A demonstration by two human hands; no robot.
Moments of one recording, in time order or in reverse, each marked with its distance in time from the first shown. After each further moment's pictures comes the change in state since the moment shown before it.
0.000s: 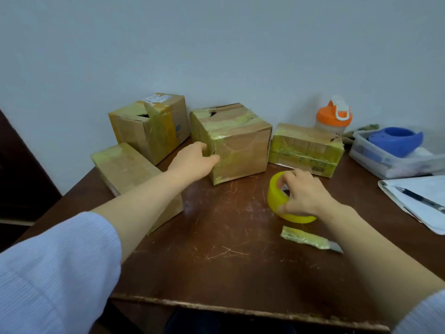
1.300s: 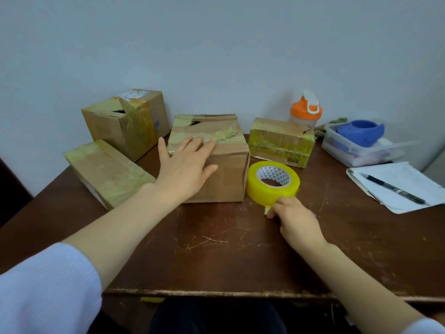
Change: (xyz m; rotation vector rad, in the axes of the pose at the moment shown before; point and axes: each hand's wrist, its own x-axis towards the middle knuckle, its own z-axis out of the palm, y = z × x) left_hand -0.046 0.016 0.016 0.489 0.142 0.385; right_hand -0.075 0.017 0.045 -0.088 0.122 -0.031
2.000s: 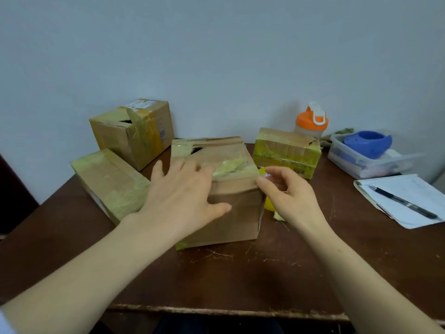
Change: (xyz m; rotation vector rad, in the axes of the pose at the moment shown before) left_hand -0.045 0.018 -0.051 0.054 -0.096 -0.007; right_hand 0.023 -0.047 -0.065 0.914 0.302 0.194
